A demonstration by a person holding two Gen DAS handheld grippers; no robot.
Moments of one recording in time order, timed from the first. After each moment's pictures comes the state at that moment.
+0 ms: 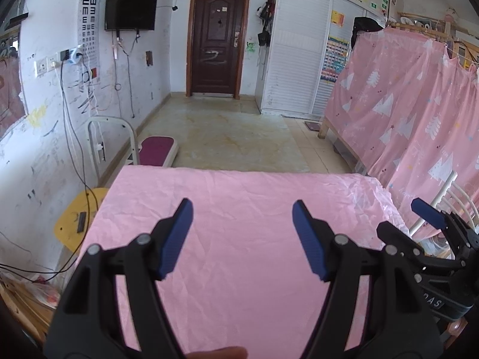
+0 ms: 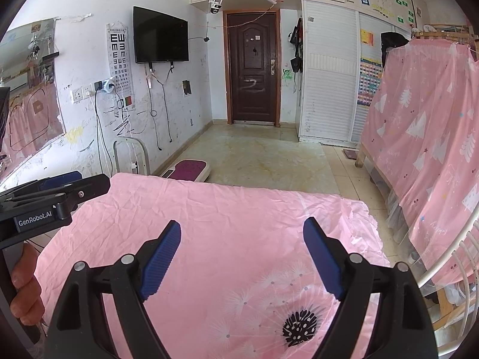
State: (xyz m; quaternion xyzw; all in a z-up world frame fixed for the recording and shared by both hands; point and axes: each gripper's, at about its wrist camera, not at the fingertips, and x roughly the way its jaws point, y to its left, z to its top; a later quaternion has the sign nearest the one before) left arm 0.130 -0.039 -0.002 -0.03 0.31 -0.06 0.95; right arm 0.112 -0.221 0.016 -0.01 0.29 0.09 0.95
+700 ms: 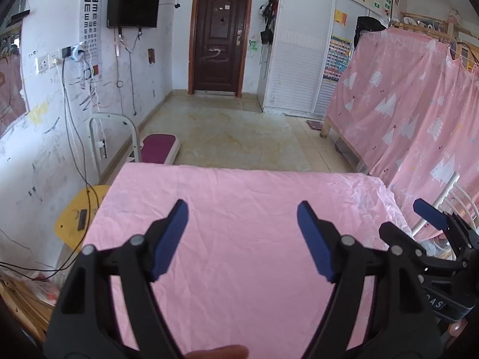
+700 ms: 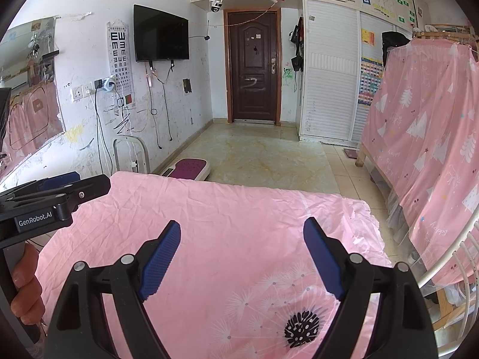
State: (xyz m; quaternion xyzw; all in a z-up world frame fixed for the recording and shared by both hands) left arm 0.133 -0.038 -0.006 -0.04 0.32 -0.05 0.95; right arm 0.114 -0.220 0.015 -0.01 0.29 0.09 0.95
